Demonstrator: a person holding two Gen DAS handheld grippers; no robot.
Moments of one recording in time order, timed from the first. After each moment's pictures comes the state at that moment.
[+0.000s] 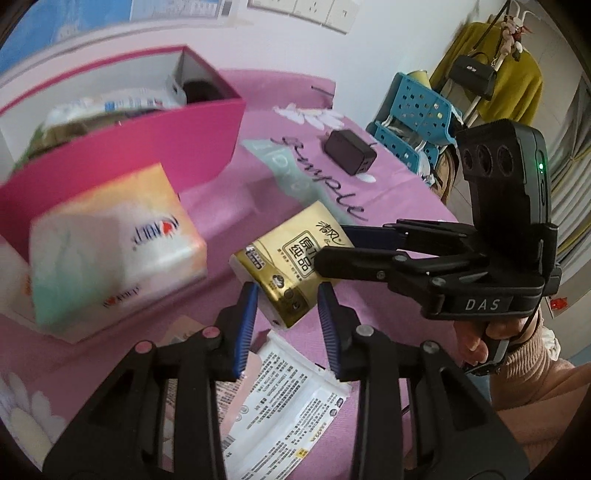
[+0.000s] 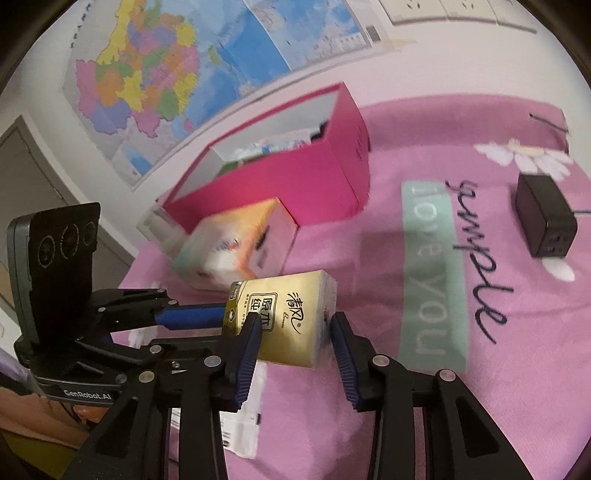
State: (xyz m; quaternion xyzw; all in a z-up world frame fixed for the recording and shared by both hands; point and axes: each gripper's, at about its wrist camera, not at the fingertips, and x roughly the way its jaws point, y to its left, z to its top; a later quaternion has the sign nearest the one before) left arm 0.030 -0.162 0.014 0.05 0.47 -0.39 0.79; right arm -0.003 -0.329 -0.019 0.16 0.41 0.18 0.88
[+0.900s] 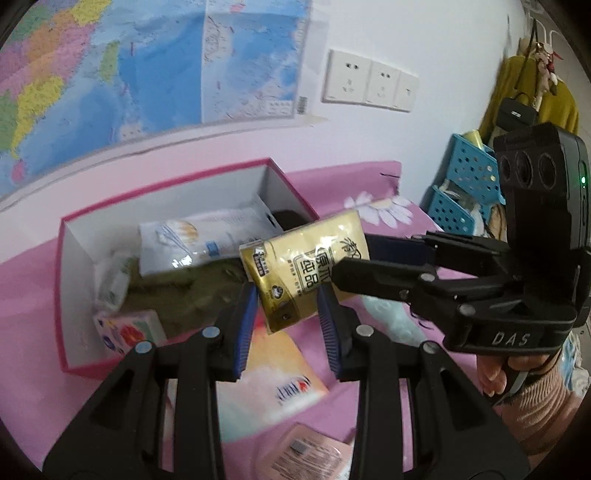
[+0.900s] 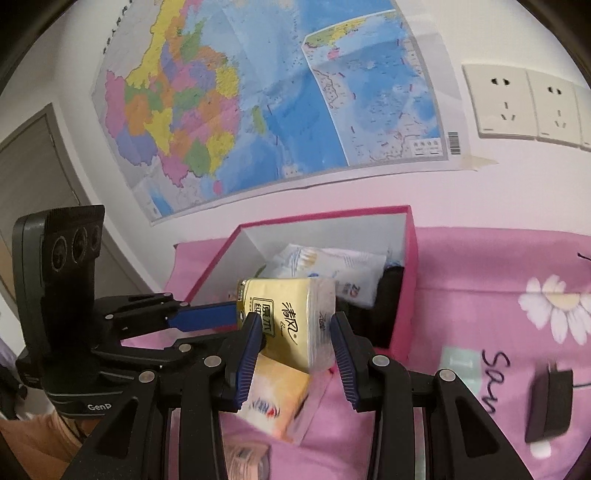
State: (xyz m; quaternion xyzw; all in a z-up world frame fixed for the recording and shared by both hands) left arm 0.123 -0.148 0.093 0.07 0.39 -0.30 0.87; right arm 0.102 -0.305 0.061 0.12 0.33 0.22 0.91
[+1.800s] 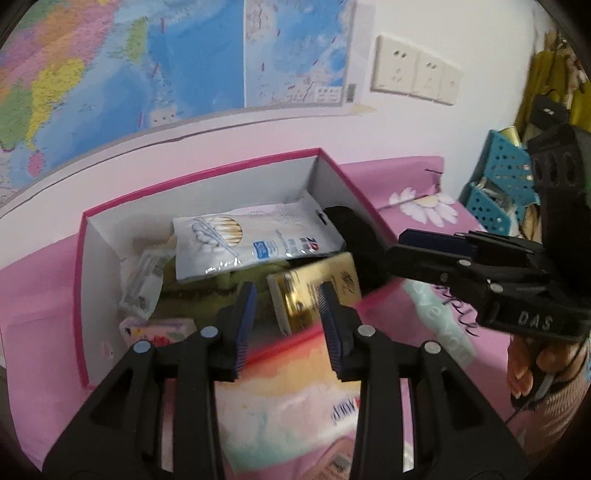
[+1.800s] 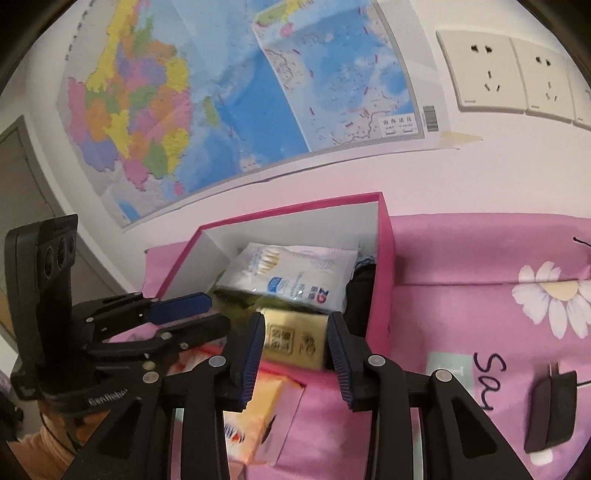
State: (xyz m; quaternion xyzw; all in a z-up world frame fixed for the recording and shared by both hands) left arm 0.148 -0.135 0.075 0.09 0.41 -0.25 0.87; right arm 0.113 -0.315 0.044 0.13 0.35 0.19 0.91
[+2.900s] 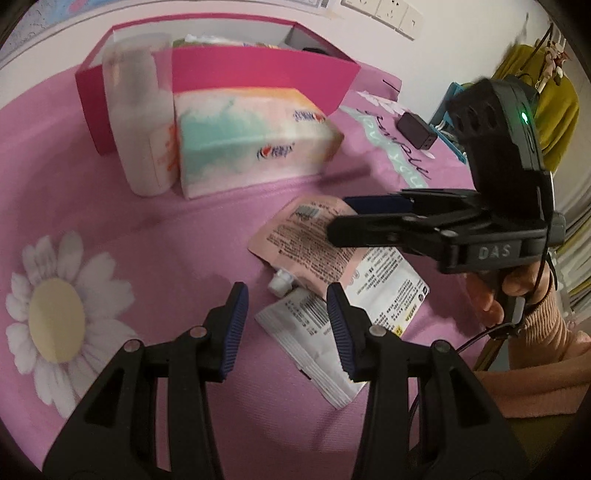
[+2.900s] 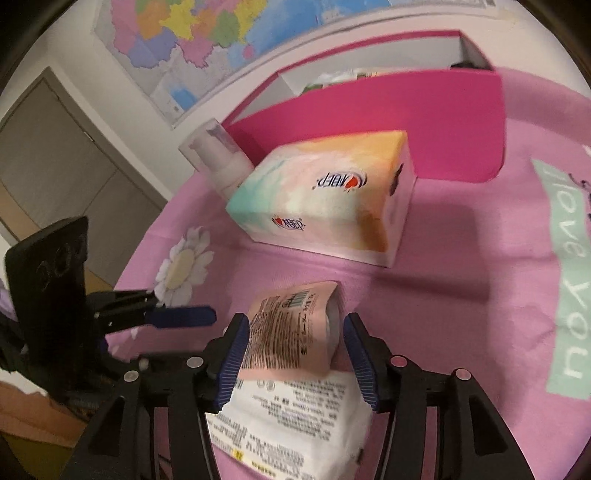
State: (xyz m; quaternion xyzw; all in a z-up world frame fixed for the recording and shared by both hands) left arm 0.002 -0.064 -0.018 0.03 0.51 -0.30 0.81; right arm 0.028 -0.236 -0.058 0.11 0.47 0.29 0.82
